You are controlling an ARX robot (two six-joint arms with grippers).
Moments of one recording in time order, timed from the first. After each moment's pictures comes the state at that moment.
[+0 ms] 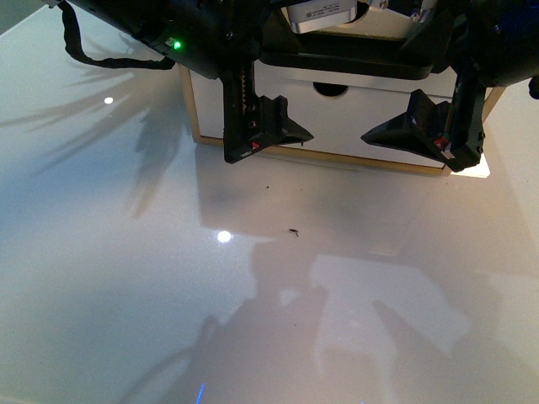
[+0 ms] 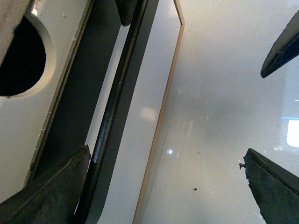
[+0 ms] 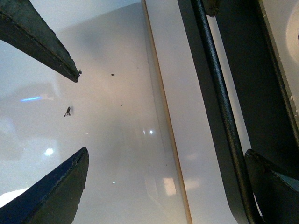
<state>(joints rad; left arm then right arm) -0.39 2.05 1.31 -0.09 0.57 1.07 0.23 1.84 1.15 -0.24 -0.37 -1.02</state>
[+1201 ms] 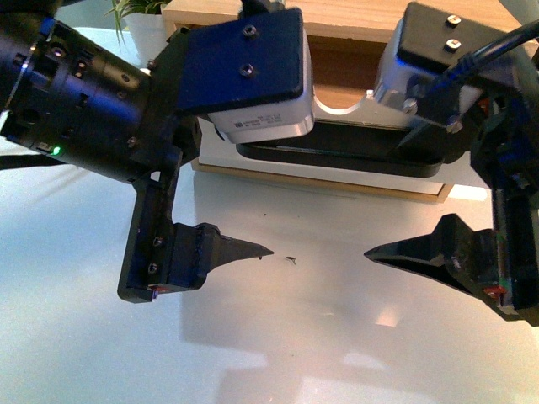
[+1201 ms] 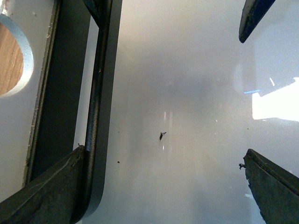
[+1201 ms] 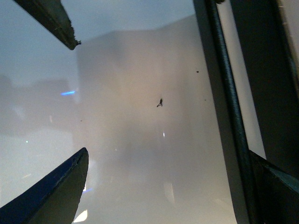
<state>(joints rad) -0.39 1.75 0.95 -0.10 0.62 1.17 0.31 1.59 0.88 -0.26 -0.44 -0.97</state>
